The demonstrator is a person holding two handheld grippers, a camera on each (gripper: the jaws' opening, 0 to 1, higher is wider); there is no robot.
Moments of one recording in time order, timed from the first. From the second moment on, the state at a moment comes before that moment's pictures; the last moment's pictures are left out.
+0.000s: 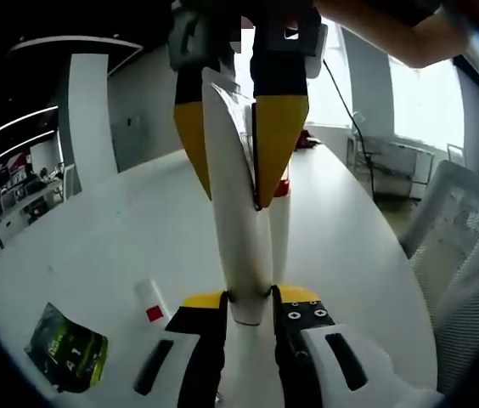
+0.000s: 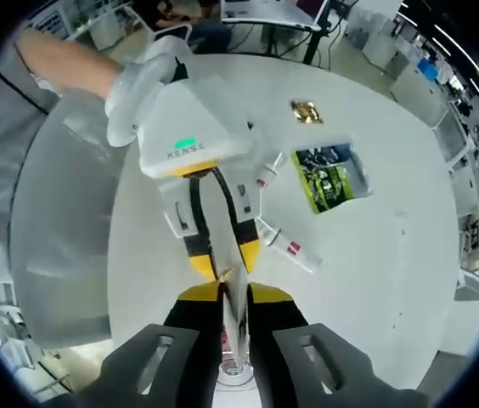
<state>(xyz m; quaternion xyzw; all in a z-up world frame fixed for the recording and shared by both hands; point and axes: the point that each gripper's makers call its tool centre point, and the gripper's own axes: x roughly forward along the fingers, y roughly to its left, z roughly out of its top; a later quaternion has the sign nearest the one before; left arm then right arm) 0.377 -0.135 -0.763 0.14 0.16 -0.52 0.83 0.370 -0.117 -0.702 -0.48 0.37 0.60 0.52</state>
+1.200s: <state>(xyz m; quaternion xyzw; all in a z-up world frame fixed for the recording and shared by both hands) 0.380 -0.118 -0.746 0.14 0.15 -0.51 0.84 0.371 -0.126 -0.703 -0.47 0.34 0.61 0.54</state>
